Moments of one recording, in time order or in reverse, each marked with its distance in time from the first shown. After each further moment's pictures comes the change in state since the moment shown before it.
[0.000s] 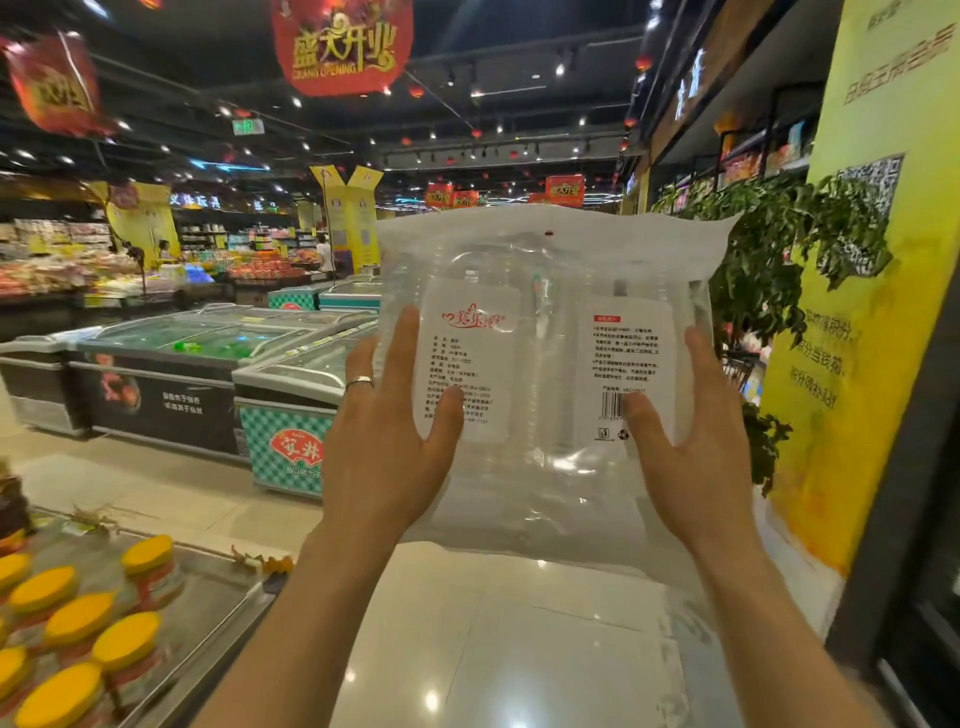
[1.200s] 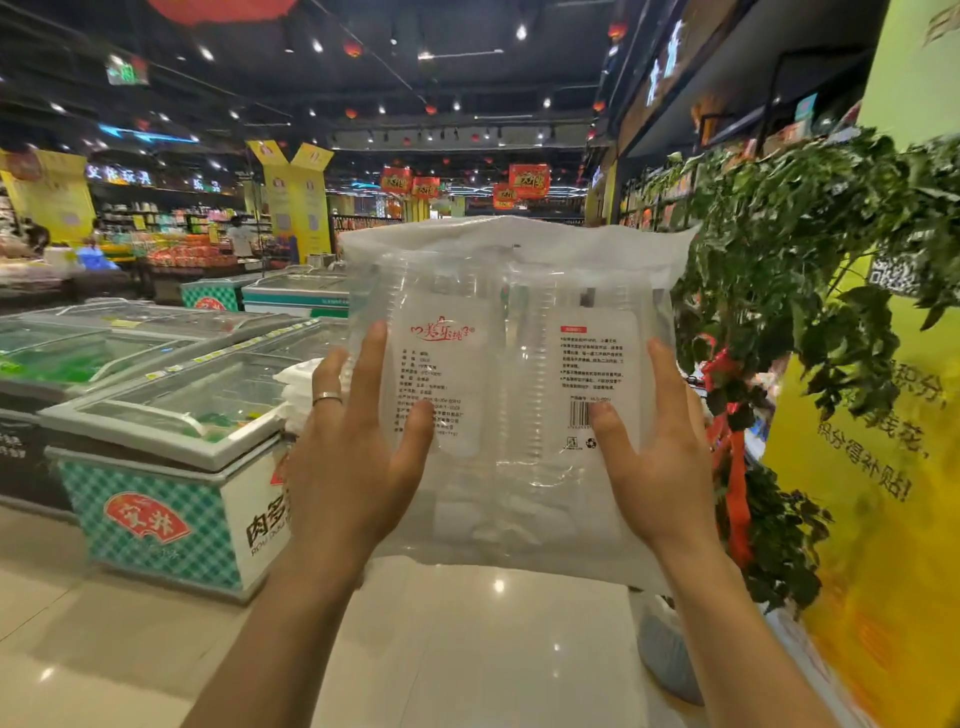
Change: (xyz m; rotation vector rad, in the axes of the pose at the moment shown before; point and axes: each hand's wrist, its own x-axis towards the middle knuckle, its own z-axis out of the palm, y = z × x) left_hand 0.336 -0.074 0.518 -0.018 0.000 -0.017; right_hand 0.419 0.363 0.254 -0.039 -0.033 0.012
